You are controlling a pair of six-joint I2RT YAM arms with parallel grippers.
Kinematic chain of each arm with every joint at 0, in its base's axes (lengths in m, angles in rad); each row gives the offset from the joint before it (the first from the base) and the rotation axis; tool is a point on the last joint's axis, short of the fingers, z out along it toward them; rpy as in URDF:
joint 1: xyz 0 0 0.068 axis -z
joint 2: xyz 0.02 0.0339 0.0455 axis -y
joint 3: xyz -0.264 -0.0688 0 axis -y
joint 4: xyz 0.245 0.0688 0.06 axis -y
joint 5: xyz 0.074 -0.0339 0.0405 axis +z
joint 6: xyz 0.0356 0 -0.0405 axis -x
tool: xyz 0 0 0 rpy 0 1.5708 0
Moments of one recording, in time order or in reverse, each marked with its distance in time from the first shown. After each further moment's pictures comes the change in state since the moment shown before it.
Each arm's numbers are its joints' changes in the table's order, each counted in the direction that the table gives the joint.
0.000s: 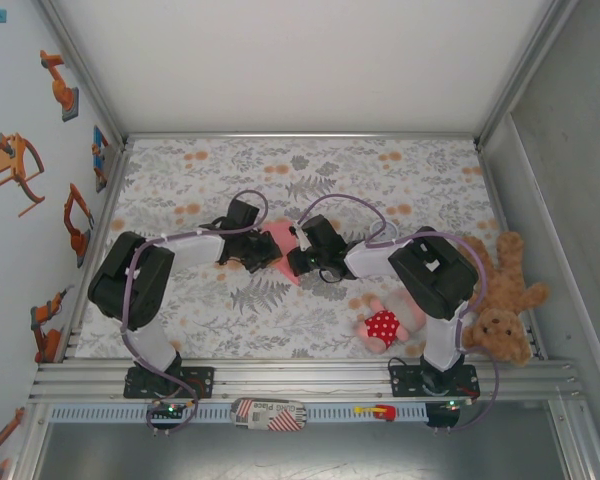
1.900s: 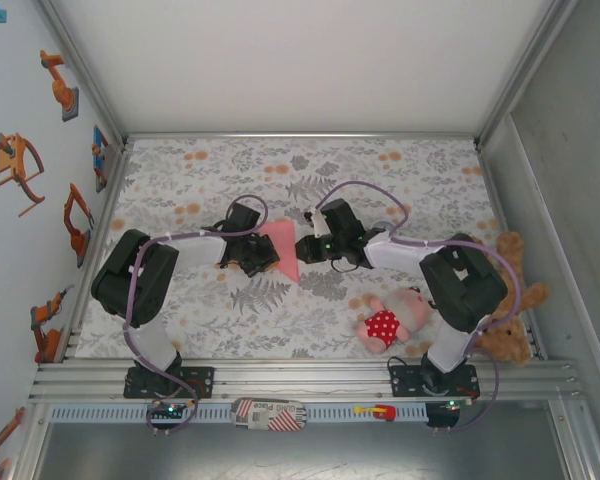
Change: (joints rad) left arm 0.003 -0.021 -0.020 0.003 0.063 0.035; right arm 0.098 0.158 0.005 -0.168 0.249 -0.122
